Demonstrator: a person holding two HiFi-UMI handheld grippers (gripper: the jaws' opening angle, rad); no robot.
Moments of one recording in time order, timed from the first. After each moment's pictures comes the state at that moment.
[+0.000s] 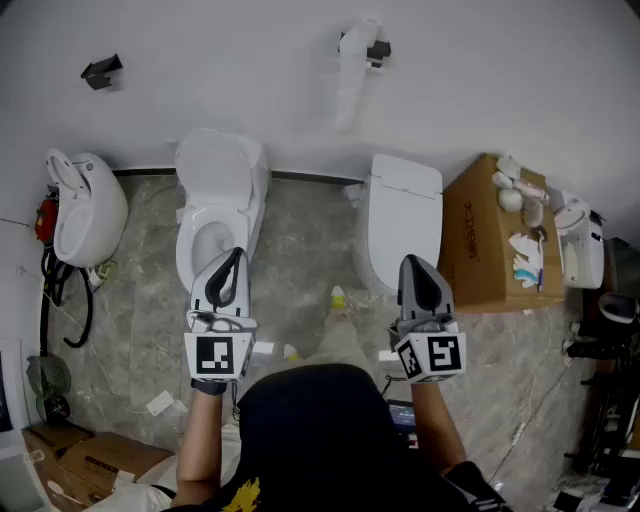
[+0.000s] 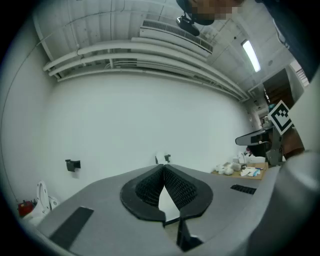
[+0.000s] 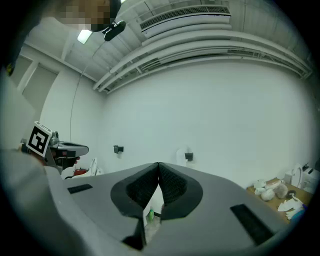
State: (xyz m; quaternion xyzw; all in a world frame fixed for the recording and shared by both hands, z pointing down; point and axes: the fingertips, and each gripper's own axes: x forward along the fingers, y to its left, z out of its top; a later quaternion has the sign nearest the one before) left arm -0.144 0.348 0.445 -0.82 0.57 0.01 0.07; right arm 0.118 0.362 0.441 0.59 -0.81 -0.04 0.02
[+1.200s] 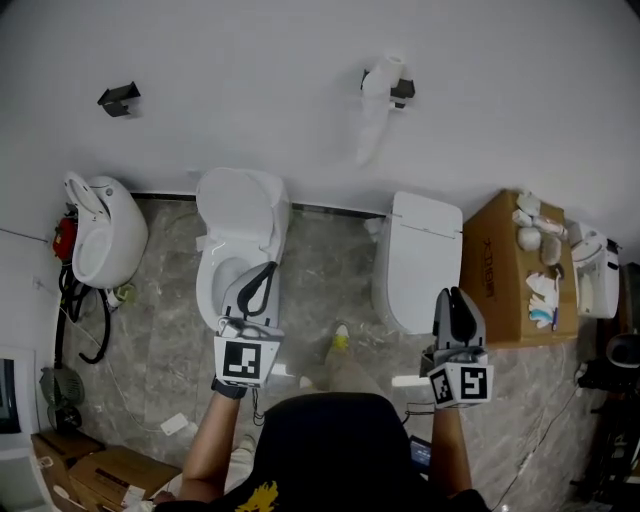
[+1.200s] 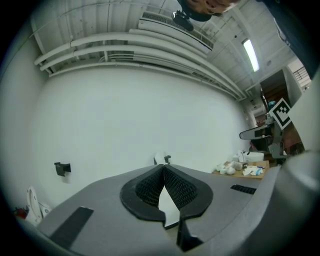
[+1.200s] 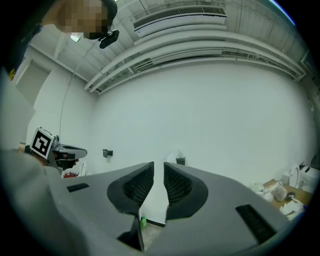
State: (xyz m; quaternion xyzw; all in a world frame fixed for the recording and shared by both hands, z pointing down) left arm -0.139 0.252 0.433 -0.83 0.55 -0.03 0.06; right arm 0.153 0.287 0.418 0.61 -0.79 -0.03 0.01
